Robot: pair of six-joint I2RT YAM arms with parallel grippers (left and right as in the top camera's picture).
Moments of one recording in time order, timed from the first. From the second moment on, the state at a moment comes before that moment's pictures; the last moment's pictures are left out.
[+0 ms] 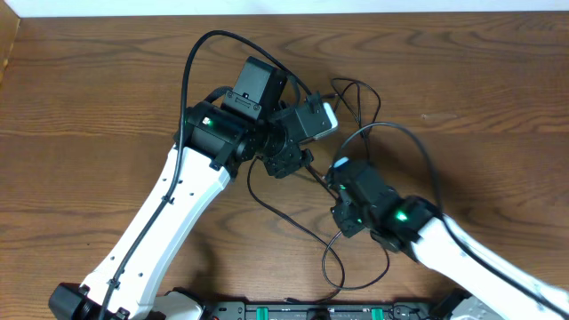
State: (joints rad) left arm -0.51 1.50 1.53 -1.08 0.31 0.62; right arm 0.73 1.23 0.73 -0.51 0.00 0.20
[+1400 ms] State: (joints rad) left arm -0.51 1.50 1.53 -1.09 0.31 0.62; right arm 0.73 0.56 0.87 0.27 1.21 -0.13
